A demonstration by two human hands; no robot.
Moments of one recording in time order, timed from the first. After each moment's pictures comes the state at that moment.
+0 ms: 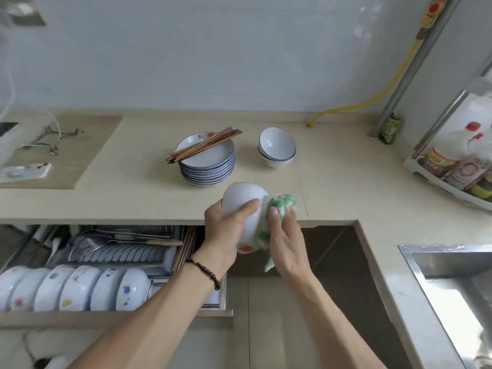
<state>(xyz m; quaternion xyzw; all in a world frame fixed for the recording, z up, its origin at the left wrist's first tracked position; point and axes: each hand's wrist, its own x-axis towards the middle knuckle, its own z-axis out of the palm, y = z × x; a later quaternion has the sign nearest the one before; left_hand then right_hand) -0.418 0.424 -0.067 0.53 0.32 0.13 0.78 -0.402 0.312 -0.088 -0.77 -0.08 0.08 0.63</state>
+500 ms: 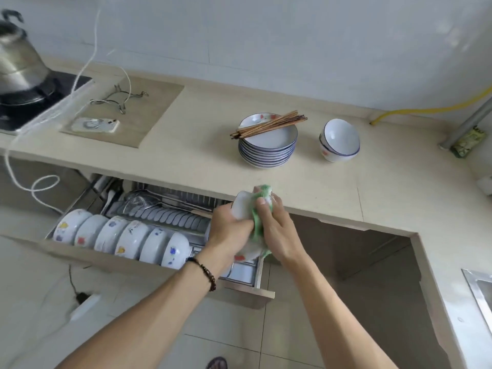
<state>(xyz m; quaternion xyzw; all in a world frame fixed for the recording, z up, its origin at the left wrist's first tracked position) -0.505 0.523 -0.099 0.63 0.36 0.10 0.68 -0.443 0.426 -0.107 -0.76 -0.20 0.22 0.58</state>
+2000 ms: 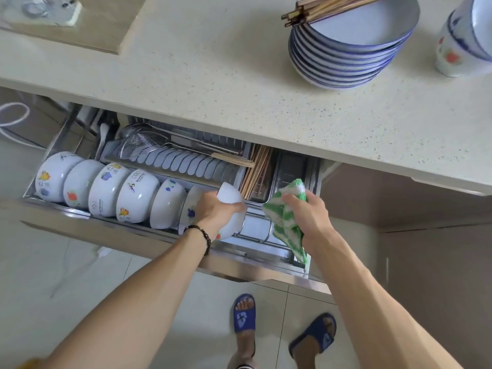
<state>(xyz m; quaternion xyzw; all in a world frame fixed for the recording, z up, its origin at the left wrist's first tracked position) -0.492 0.662 -0.334 0.64 0.55 -0.08 0.53 -0.404 0.501 -0.291 -0.75 0.12 0.37 0.54</state>
